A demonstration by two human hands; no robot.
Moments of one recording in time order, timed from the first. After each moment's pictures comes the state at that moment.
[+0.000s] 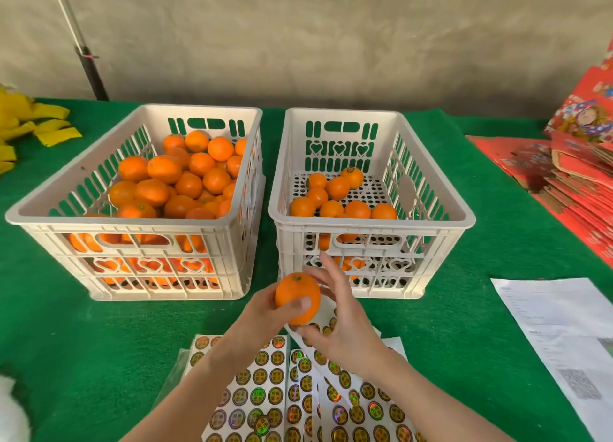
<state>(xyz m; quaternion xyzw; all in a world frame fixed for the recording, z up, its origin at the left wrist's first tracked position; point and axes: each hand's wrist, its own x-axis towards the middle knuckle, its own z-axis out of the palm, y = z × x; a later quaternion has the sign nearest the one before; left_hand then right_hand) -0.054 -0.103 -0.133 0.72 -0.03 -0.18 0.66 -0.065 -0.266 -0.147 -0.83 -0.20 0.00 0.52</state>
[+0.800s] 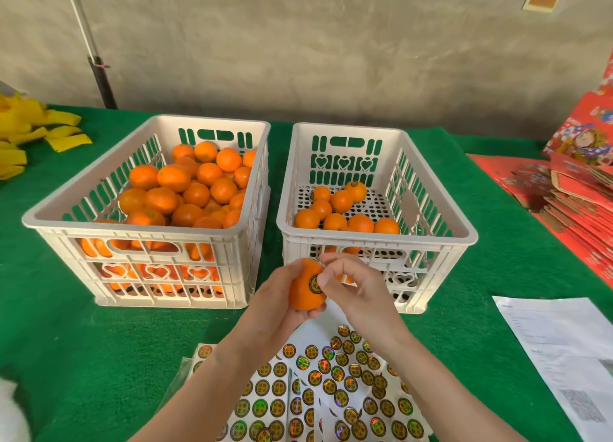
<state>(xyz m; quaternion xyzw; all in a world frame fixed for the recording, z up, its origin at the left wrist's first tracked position) -0.041 -0.119 -0.101 0.47 0.06 -0.19 0.86 -0.058 -0.259 -0.069 -0.79 -0.10 -0.02 0.60</state>
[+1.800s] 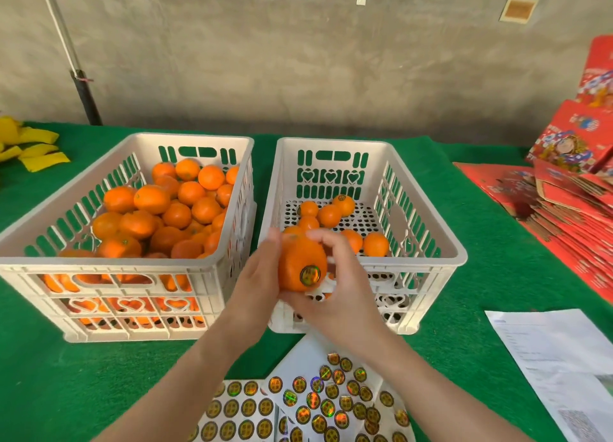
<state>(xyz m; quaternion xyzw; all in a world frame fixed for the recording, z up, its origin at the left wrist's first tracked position) -0.017 -0.128 -0.044 0.69 -0.09 0.04 0.71 -0.029 -0.253 -0.047 -0.81 -0.20 -0.15 0.54</state>
